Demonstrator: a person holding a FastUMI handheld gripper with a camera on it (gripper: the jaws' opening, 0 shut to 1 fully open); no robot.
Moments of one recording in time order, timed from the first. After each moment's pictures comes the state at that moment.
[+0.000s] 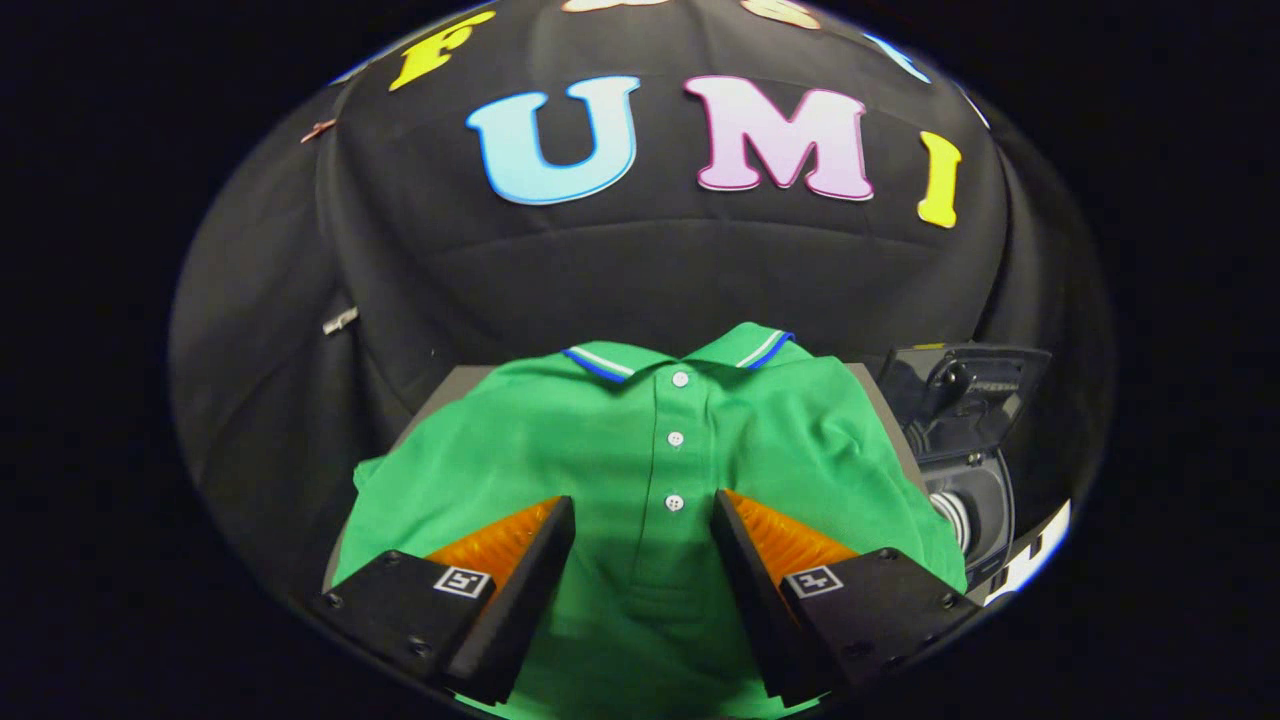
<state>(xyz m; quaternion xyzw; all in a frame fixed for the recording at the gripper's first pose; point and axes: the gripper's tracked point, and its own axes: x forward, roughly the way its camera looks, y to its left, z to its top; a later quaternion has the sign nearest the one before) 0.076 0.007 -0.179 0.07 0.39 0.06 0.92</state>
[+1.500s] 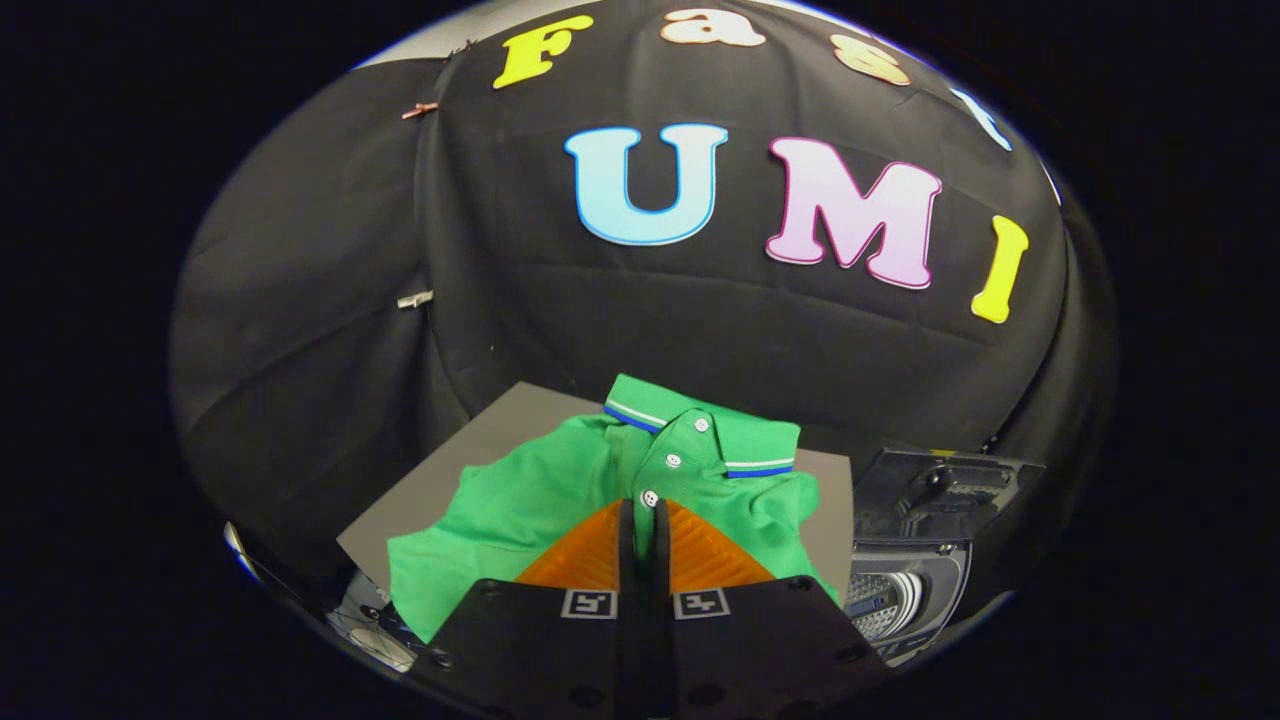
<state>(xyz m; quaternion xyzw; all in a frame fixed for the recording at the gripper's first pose) 0.069 -0.010 -0.096 0.01 0.32 0.17 0.93</state>
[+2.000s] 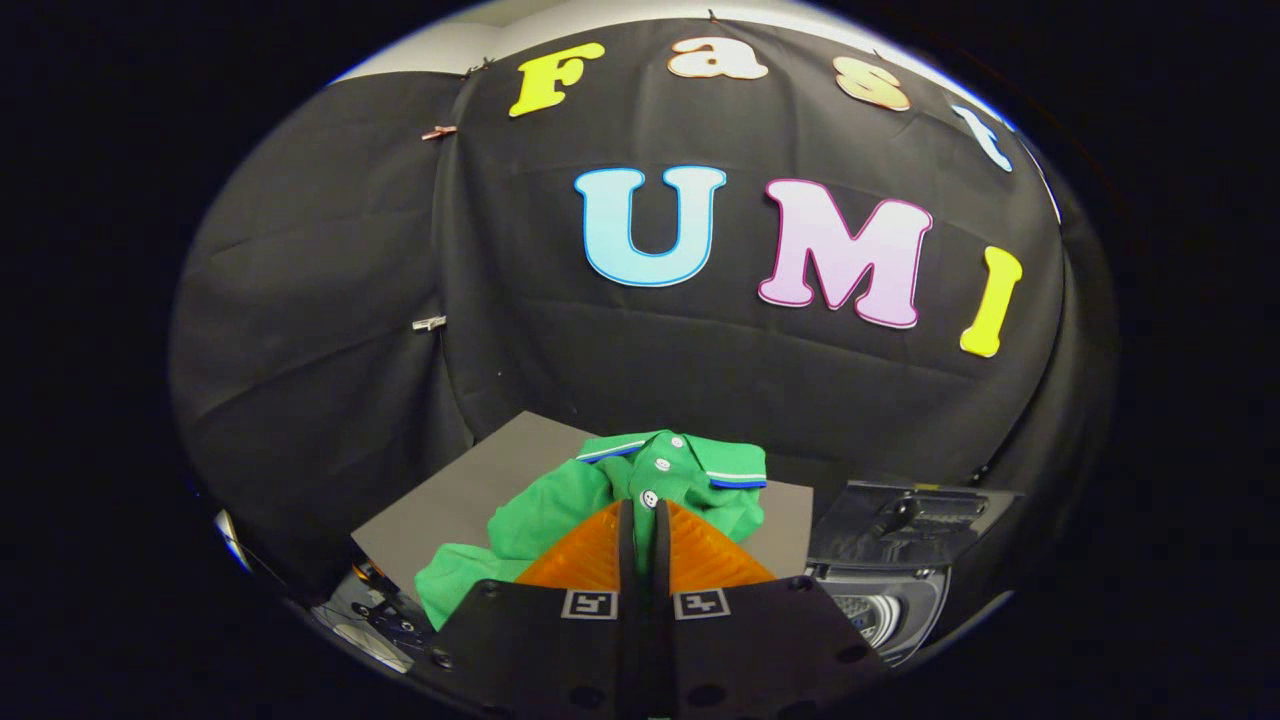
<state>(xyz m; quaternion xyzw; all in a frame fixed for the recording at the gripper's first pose) 0.058 -0.044 -0.059 -0.02 0.27 0.19 0.94</state>
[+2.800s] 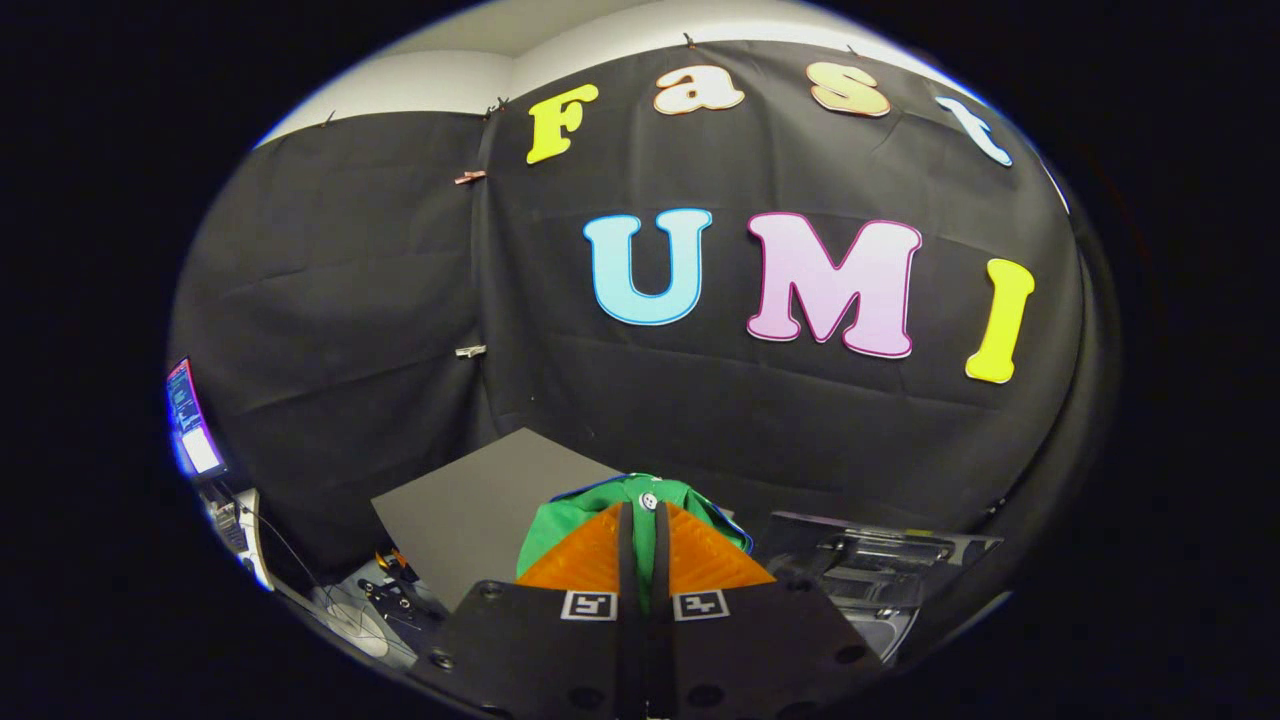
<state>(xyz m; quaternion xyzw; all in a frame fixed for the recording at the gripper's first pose) 0.075 -0.186 -0.019 0.03 0.23 0.29 0.93</state>
